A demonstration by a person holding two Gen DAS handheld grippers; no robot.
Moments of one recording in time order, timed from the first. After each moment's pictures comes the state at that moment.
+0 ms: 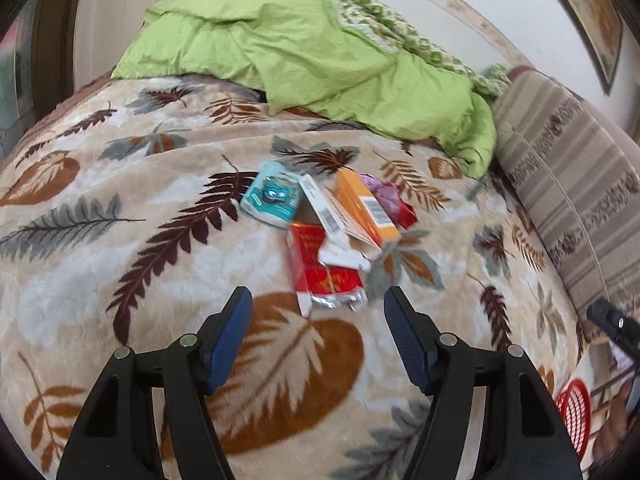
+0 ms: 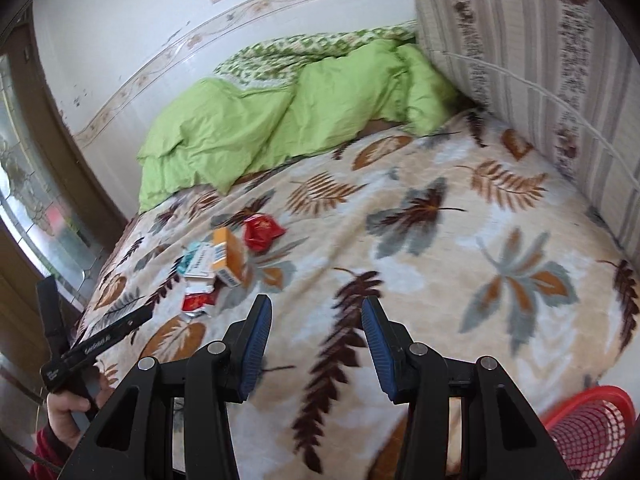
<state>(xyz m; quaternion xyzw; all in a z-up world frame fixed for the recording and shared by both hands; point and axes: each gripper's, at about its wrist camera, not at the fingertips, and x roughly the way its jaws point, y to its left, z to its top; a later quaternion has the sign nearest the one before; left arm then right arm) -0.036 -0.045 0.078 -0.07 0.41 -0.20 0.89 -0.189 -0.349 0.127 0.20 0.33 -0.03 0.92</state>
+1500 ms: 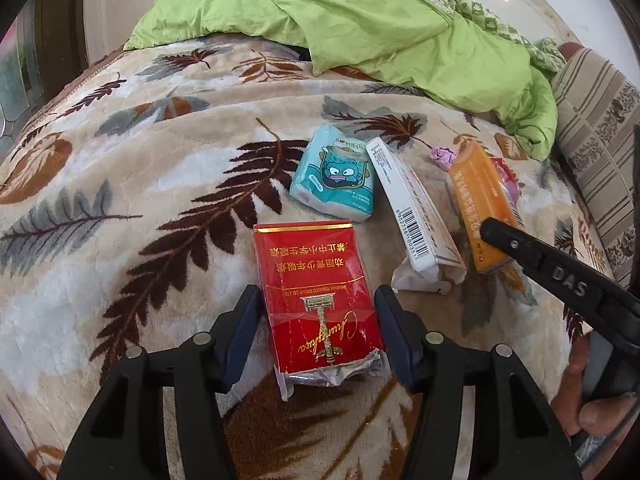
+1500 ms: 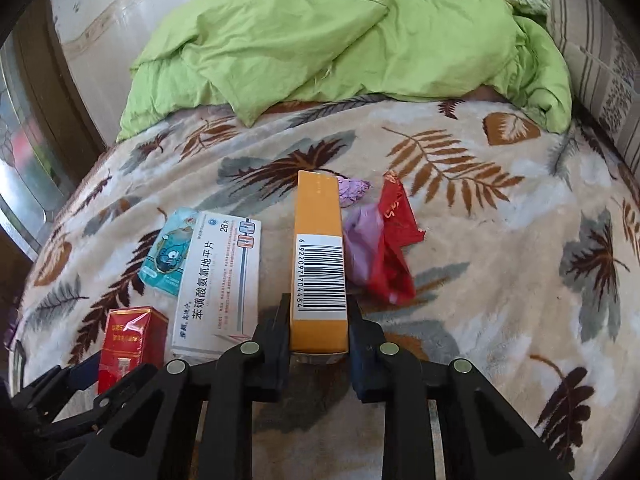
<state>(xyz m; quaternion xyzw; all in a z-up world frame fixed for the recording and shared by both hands) 0.024 -0.049 0.025 -0.04 0.45 -0.14 0.88 0.017 -0.236 0.042 0.13 0.41 0.00 0.91</state>
